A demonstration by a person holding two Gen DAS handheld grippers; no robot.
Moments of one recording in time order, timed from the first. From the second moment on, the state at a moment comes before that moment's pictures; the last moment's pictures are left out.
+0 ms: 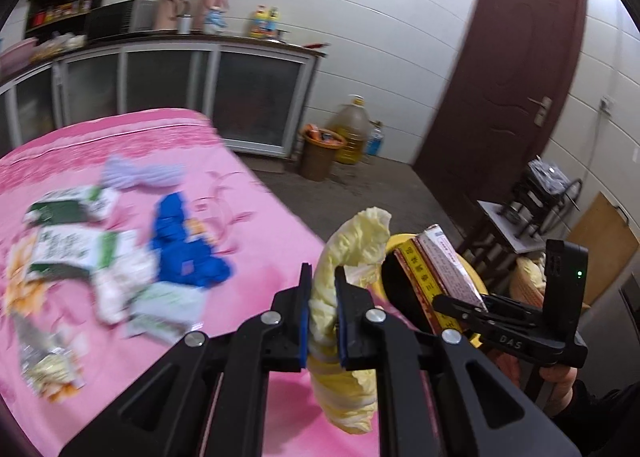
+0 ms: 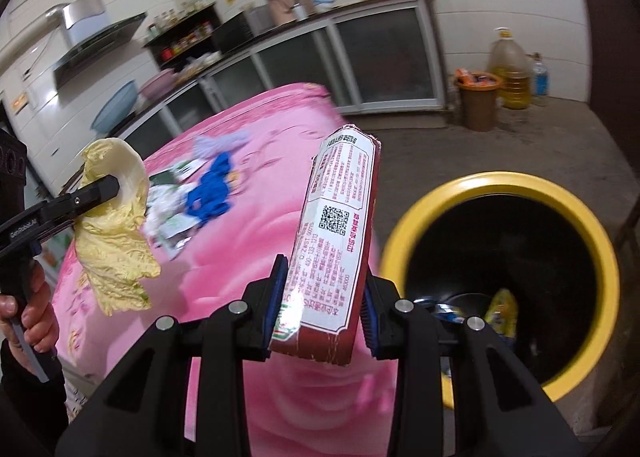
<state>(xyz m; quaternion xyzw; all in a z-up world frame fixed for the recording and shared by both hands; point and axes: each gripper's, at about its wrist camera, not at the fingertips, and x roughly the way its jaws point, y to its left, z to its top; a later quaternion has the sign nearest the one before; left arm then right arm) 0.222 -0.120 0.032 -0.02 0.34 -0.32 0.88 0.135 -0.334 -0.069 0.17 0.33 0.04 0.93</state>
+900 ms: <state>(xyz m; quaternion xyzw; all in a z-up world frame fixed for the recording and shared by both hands) 0.238 -0.311 -0.011 0.03 0.37 -0.42 0.82 0.112 -0.451 -0.127 0.24 0.35 -0.10 0.90</state>
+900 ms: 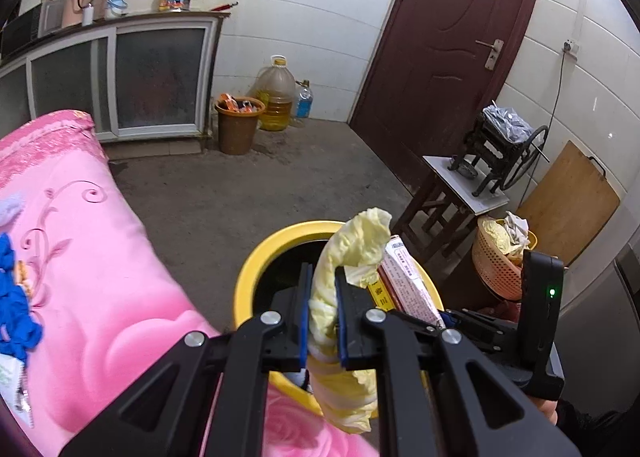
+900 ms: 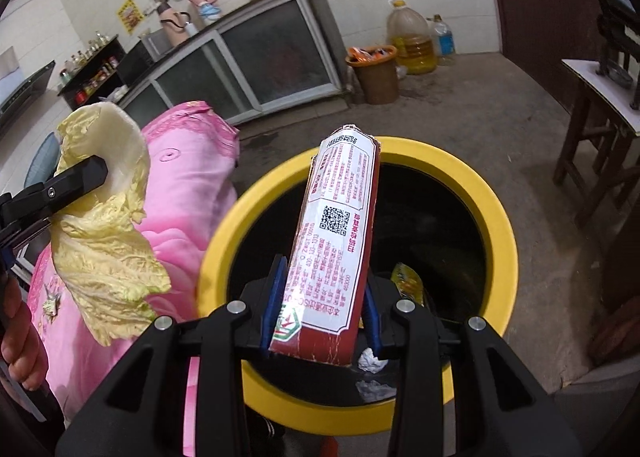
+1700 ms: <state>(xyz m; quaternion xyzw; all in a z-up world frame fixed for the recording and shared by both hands) 0.235 -0.180 0.021 -0.04 0.31 -0.32 0.90 0.118 -0.424 -0.093 0.22 0.32 -0.07 0.92</state>
